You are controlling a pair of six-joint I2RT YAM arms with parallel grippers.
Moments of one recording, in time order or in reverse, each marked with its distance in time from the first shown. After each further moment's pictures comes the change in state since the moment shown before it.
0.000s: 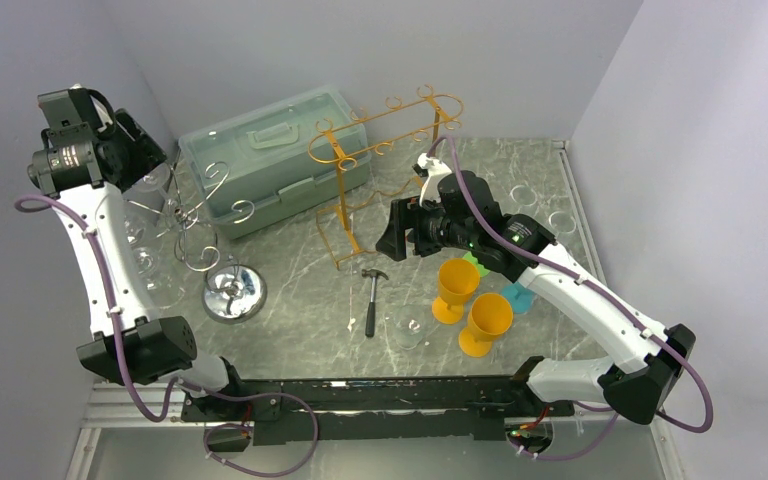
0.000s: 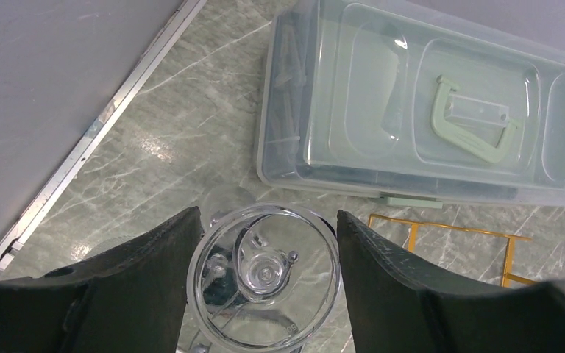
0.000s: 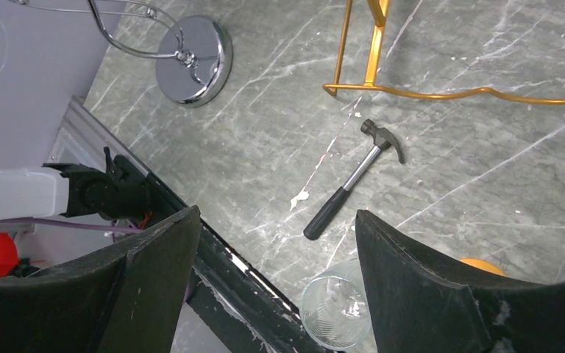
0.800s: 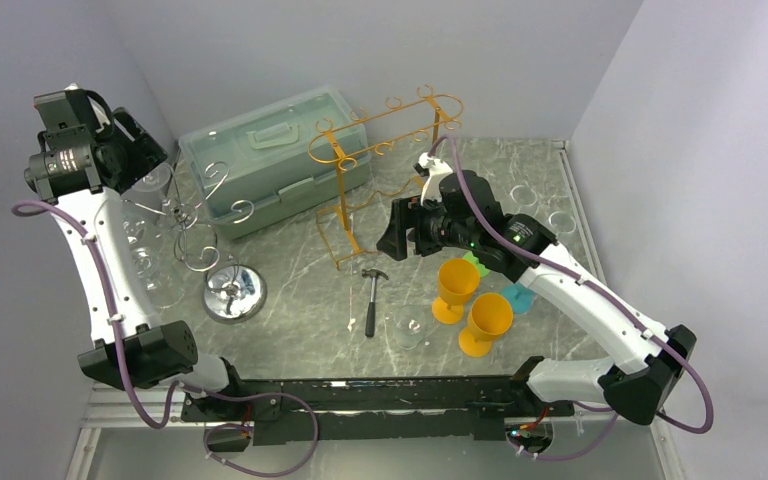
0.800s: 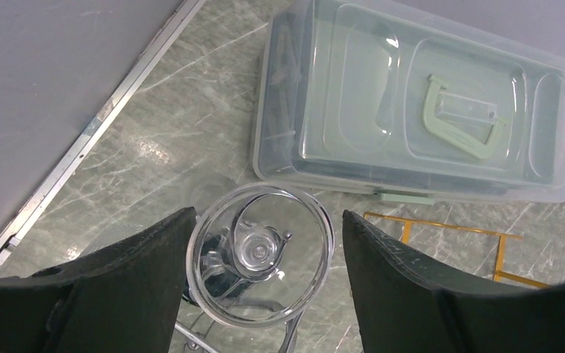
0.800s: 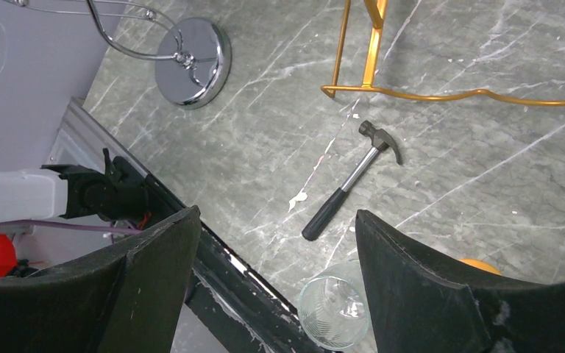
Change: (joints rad) left arm 0.000 -0.020 0.018 -0.016 0.001 -0.013; right arm -0.005 -0.002 0.000 0.000 0.000 -0.007
